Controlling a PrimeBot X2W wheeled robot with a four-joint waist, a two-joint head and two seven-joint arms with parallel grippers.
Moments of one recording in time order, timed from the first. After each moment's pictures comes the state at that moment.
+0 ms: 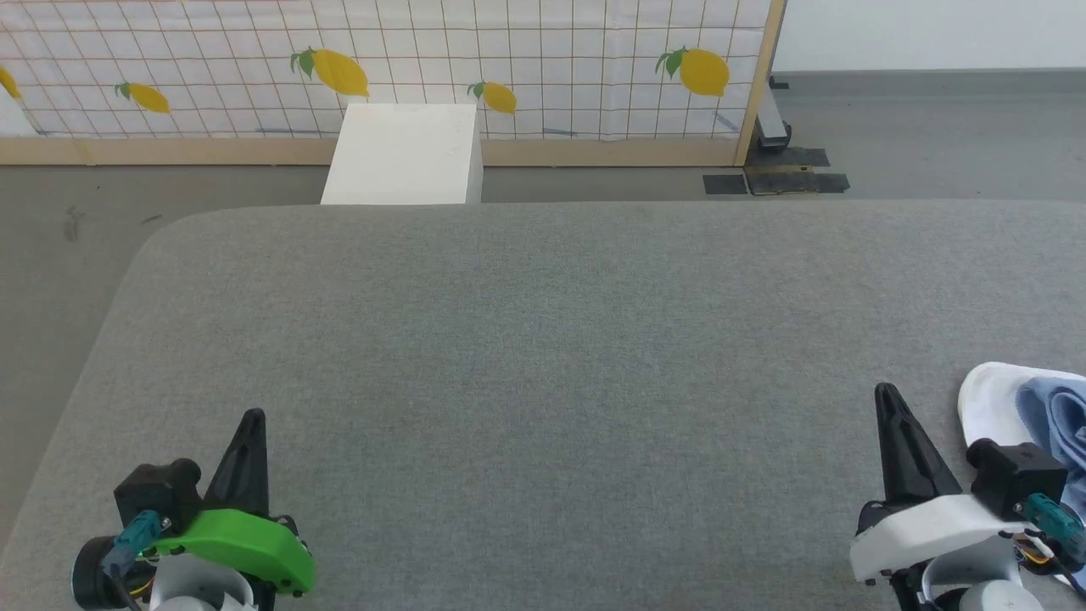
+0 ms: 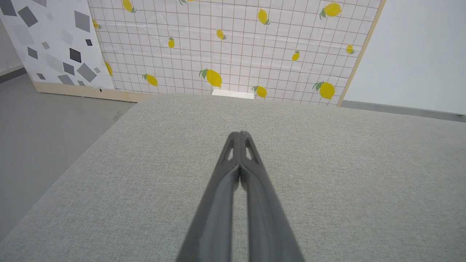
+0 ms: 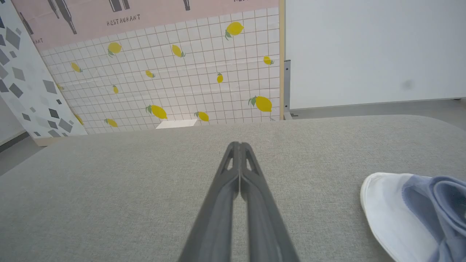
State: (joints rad) left arm -0.03 0.29 -0.11 0.19 -0.41 0.01 -0.20; right arm -0.01 -0.05 -0.08 0.16 0.17 0.13 -0.16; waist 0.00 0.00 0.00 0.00
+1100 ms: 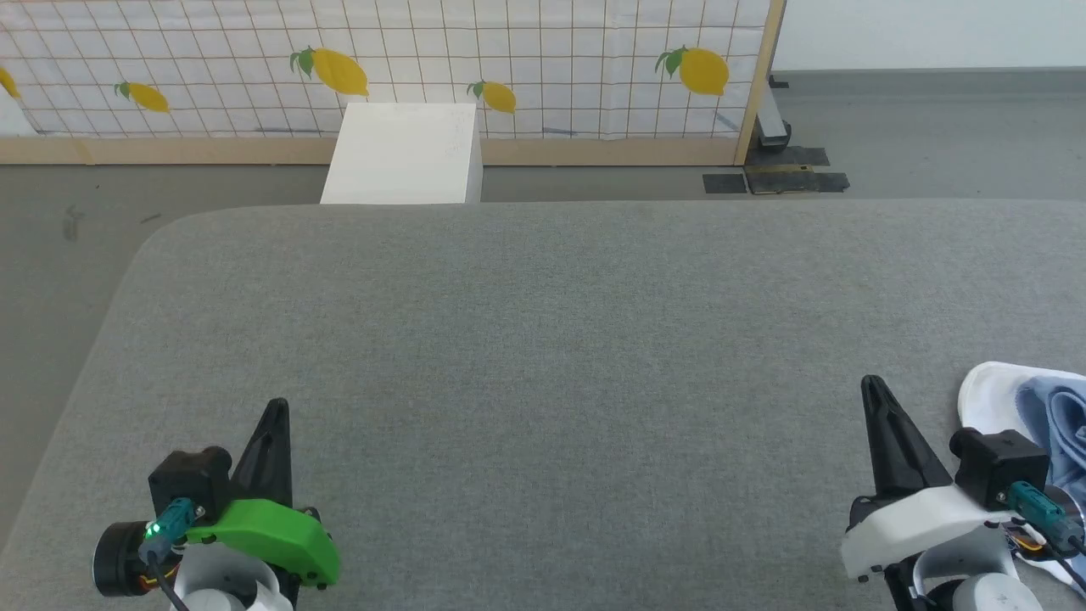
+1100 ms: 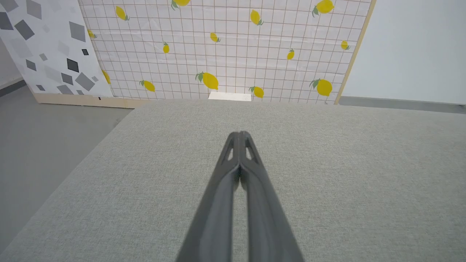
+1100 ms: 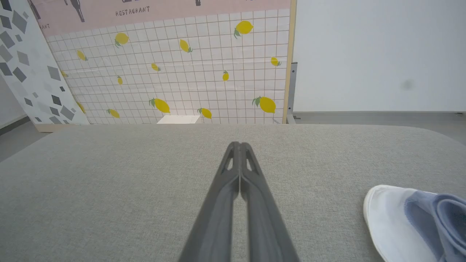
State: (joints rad) left arm -0.03 0.22 -0.07 0.13 -0.28 0.01 -0.14; right arm -0.01 -0.05 -0.06 0.11 0.12 0.13 -0.11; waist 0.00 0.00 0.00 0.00
